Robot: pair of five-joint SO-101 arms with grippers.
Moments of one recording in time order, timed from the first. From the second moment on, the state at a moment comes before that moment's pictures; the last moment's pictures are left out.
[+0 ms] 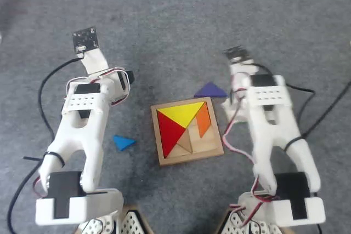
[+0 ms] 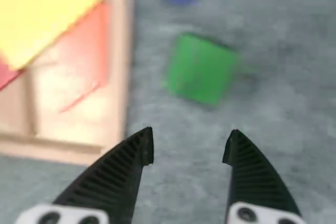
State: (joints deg) left arm -9.3 -6.6 39.8 36.6 18.3; right arm -14.0 -6.9 28.6 71.1 12.3
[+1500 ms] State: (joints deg) left arm -9.3 -6.6 39.8 36.6 18.3; right arm -34.9 -1.4 34.6 59.3 7.8
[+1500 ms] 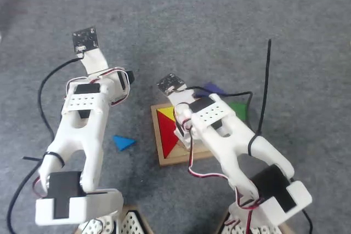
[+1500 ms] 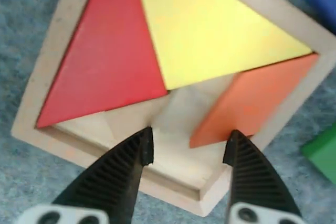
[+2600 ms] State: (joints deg) left arm -9.3 -6.6 39.8 36.6 18.3; right arm -40.4 2.3 33.3 58.0 7.6
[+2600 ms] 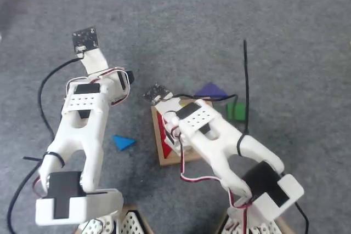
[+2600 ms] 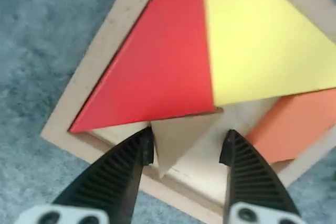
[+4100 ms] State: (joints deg) left arm -9.3 -6.6 39.8 36.6 18.3; right arm -38.8 -0.6 33.1 65.7 5.1
